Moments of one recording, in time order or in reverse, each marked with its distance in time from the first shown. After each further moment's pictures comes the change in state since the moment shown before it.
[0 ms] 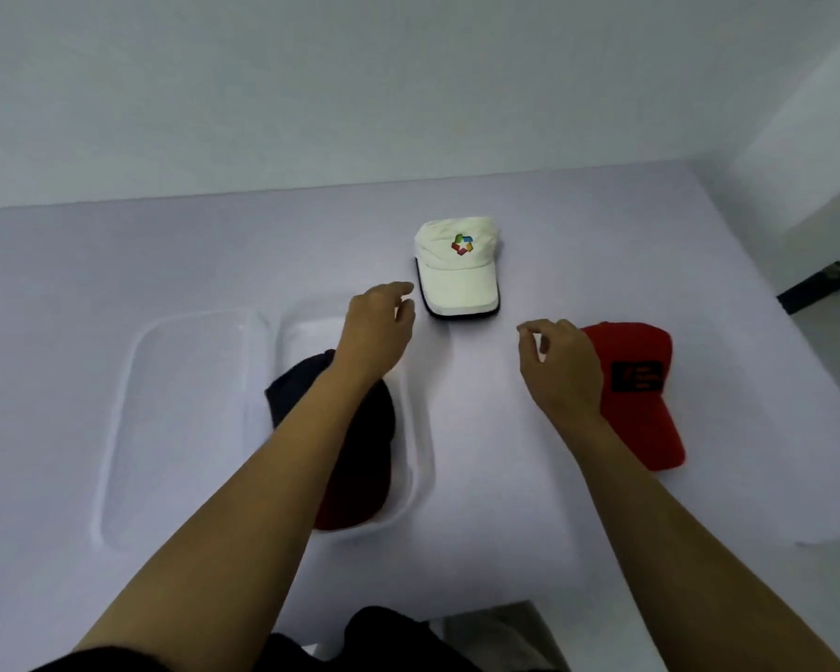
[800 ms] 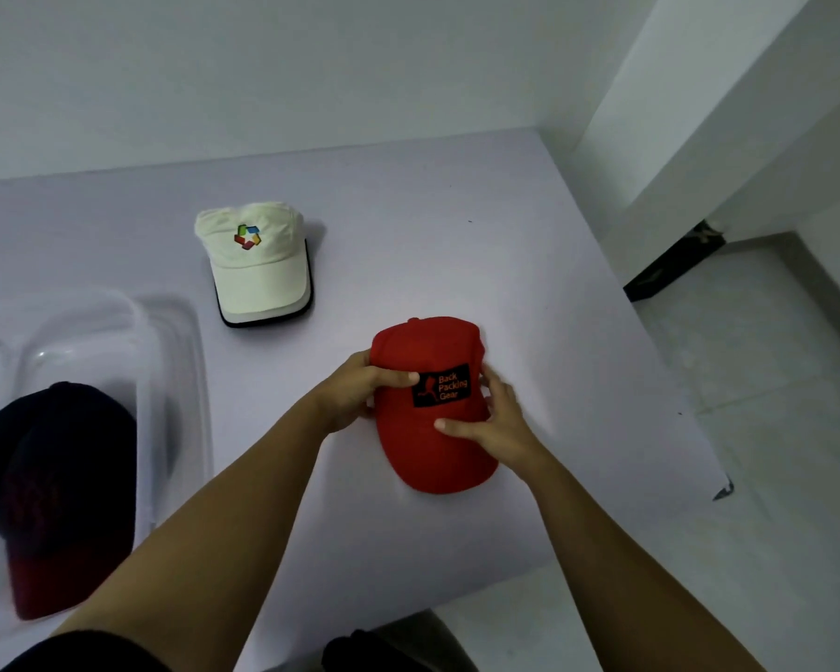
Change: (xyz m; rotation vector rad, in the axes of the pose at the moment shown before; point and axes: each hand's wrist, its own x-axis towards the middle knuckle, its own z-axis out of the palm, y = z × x) left_hand 0.012 0.101 0.241 -0.717 -0.738 -0.470; right_hand 0.007 0.231 -0.070 0.489 -0.570 0.531
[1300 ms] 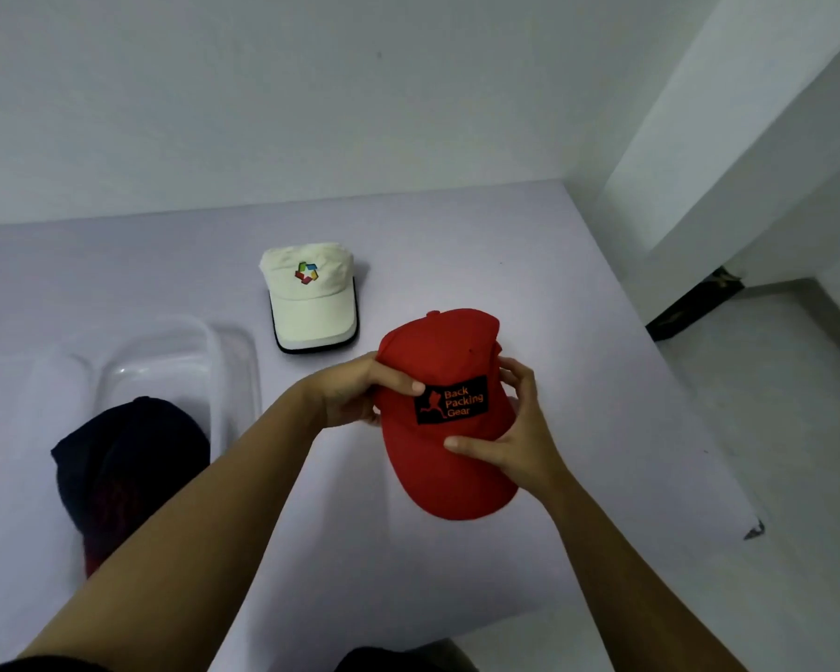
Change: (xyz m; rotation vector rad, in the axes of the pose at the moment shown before) left_hand -0.066 0.057 -0.038 0.060 -0.206 -0.018; right_hand -0.048 -0.068 0.012 0.029 0.034 -0.390
